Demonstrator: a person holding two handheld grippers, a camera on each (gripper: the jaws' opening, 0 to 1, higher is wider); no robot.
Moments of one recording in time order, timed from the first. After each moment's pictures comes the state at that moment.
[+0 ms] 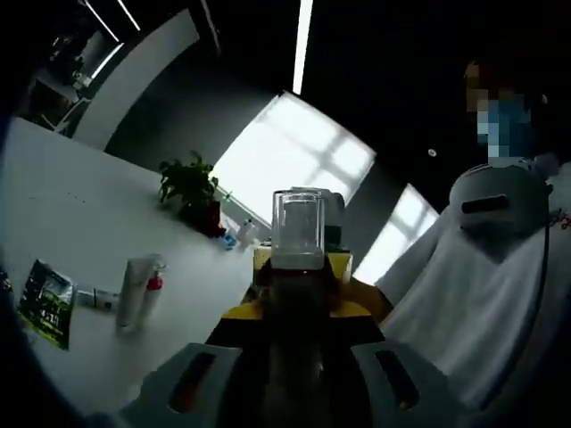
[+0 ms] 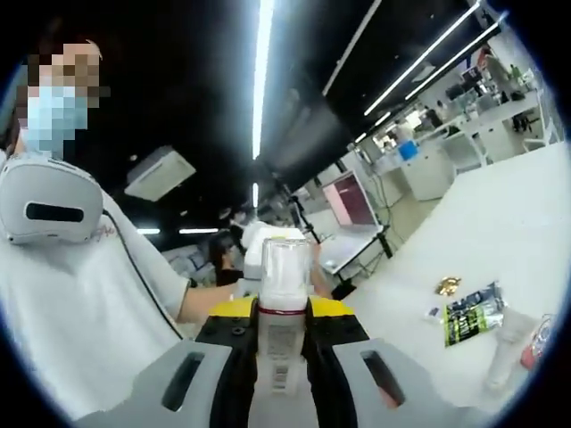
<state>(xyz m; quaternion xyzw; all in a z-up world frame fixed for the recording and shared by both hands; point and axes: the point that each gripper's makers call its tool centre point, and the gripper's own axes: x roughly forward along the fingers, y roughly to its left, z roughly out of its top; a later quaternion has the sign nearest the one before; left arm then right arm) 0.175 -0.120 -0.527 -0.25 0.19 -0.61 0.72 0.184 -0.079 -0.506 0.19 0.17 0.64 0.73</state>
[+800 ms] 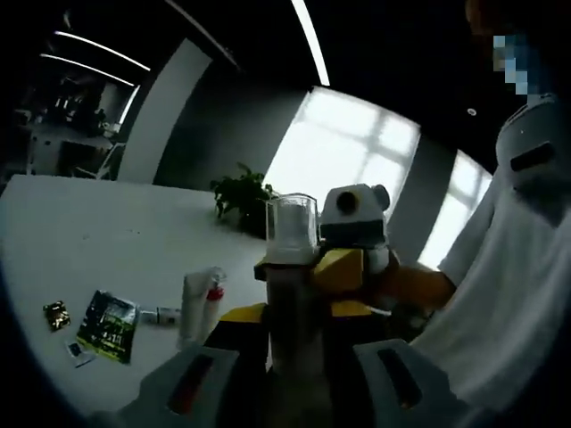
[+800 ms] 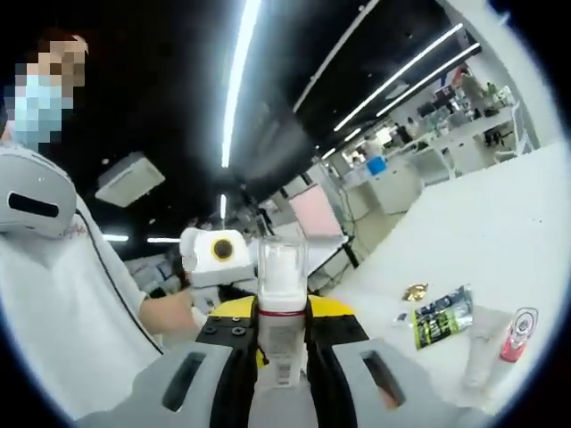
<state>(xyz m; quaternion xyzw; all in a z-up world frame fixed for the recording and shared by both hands) 0.190 -0.109 -0.546 -0.14 0.18 -0.54 0.81 0.191 -0.085 -0.519 0.15 0.14 0.62 0.76</state>
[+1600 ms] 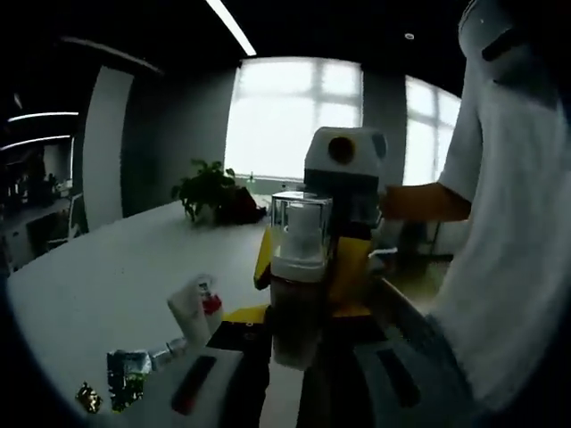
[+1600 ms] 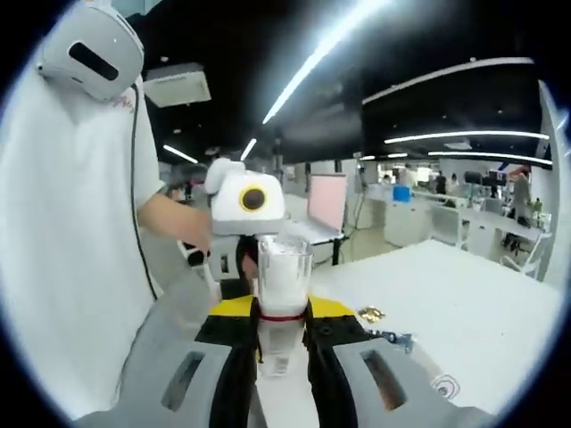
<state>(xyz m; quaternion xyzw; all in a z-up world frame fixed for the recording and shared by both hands) 0.195 -0.165 -0.582 0.05 0.12 -0.61 0.78 0.190 -0.127 -0.557 -0.08 0.06 0.64 0.76</state>
